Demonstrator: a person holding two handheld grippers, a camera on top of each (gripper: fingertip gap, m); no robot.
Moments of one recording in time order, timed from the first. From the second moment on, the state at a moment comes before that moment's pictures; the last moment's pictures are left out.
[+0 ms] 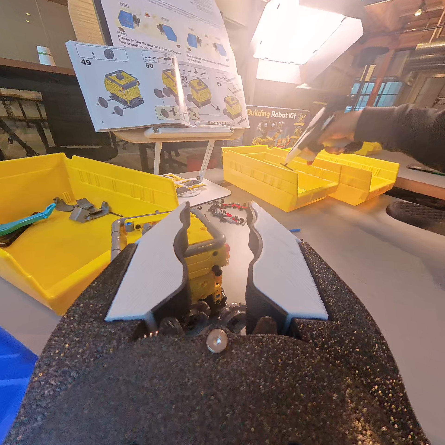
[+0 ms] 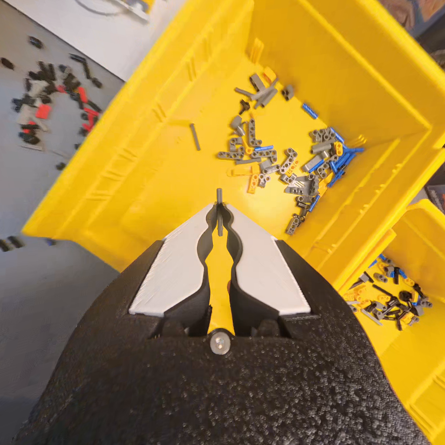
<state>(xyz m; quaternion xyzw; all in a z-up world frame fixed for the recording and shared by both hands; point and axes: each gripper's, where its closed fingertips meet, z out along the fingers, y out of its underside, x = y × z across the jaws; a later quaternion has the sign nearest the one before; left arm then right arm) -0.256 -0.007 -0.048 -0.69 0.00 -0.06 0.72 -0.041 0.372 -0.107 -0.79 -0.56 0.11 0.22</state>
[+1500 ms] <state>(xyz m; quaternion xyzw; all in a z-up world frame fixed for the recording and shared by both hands) -0.179 0.012 -0.091 -0.73 0.22 -0.01 0.64 -0.077 0.104 -0.140 -0.49 -0.69 0.37 0.38</state>
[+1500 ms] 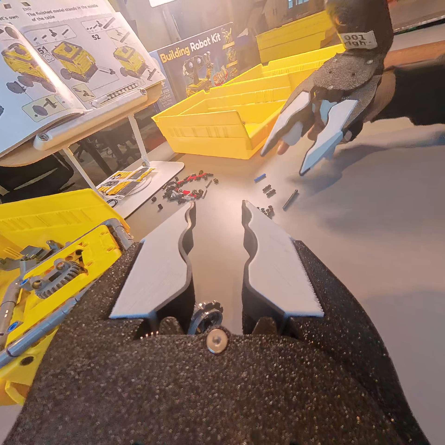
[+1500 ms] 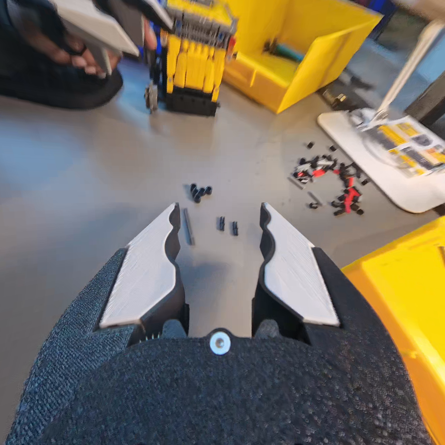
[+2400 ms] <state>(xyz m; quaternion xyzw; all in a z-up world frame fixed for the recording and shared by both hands) -0.230 0.003 -0.053 -0.69 0.06 -0.04 0.72 -0.059 0.169 -0.056 -0.50 -0.43 0.39 0.65</state>
